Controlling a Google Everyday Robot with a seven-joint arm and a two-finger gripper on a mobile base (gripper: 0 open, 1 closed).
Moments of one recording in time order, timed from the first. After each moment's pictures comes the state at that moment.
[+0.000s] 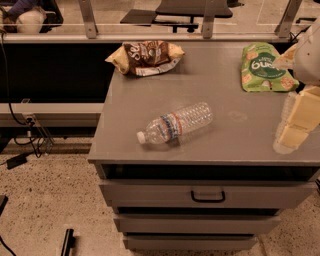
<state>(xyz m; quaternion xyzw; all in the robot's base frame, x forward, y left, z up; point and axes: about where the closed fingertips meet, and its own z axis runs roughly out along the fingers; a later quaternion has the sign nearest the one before) 0.438 -0.217 0.976 -0.60 0.78 -0.03 0.16</state>
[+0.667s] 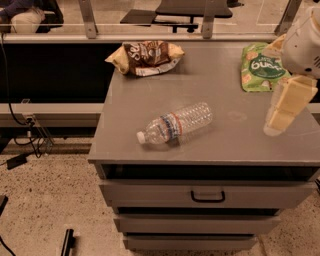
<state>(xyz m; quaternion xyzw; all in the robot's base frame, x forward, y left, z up) 0.481 -0.212 0.974 -0.63 0.75 -0.04 0.19</state>
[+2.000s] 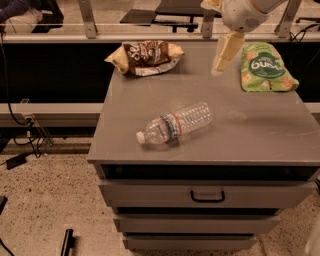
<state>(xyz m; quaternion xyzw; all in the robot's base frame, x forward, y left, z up) 0.675 -0.137 0.993 -0.73 0.58 -0.05 0.34</state>
